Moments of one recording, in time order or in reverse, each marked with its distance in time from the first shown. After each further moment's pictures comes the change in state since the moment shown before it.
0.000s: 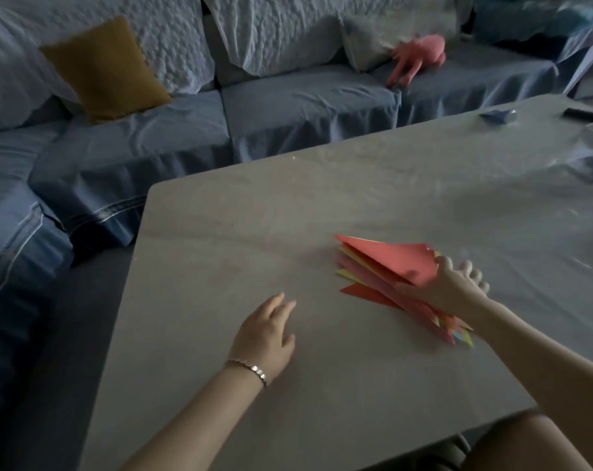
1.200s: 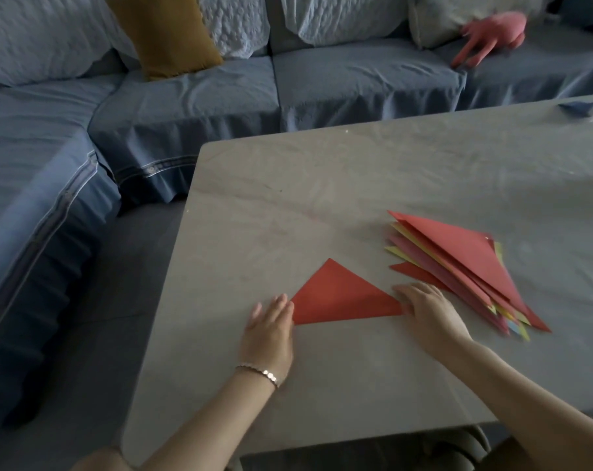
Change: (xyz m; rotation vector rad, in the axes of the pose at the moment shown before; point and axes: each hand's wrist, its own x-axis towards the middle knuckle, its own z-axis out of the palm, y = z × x) left_hand -0.060 -0.053 0.036 0.093 0.171 -0.185; right_hand -0.073 -0.038 0.078 -0.013 0.013 -0.625
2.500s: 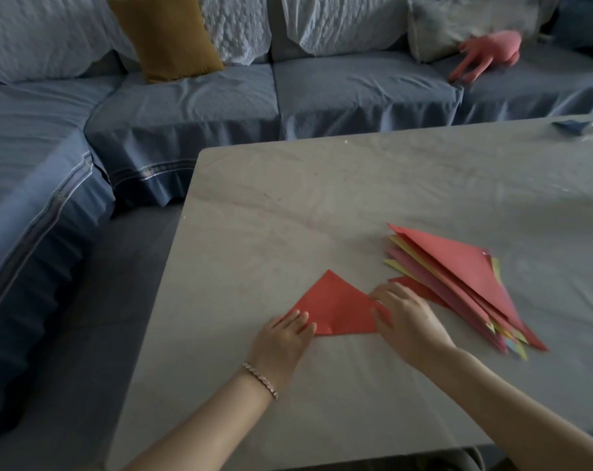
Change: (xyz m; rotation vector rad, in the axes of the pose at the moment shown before) left_hand 0.018 0.007 -0.003 0.108 0.001 0.415; right_hand 0.006 -0.029 -0.002 0.018 0.138 -0.251
